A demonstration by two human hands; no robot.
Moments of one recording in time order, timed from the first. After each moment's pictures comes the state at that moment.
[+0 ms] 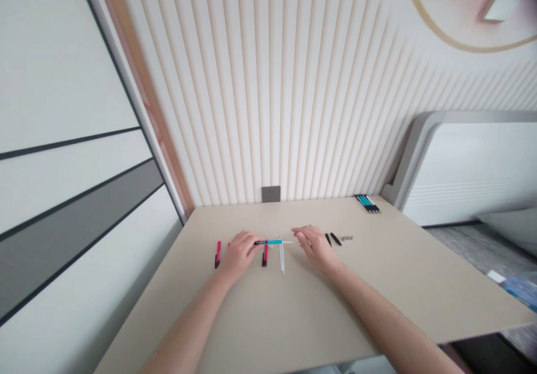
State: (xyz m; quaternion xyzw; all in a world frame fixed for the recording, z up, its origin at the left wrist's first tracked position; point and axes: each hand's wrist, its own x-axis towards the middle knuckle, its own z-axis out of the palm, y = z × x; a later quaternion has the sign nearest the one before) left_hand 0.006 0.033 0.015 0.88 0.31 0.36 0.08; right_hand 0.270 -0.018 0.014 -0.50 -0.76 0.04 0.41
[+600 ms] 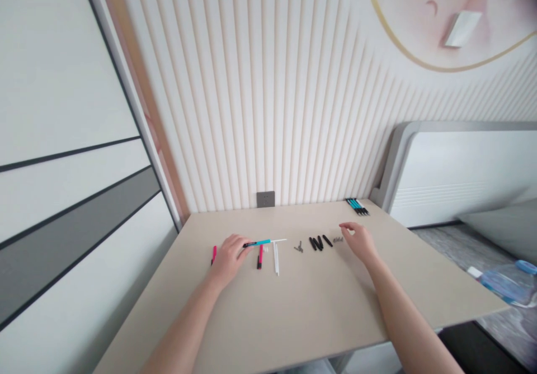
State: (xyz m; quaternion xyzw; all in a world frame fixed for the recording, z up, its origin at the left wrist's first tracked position) left_hand -0.006 0.030 0.020 0.87 0.32 0.38 0.06; right_hand 0.421 -0.025 -0.013 -0.76 -0.55 0.00 0.35
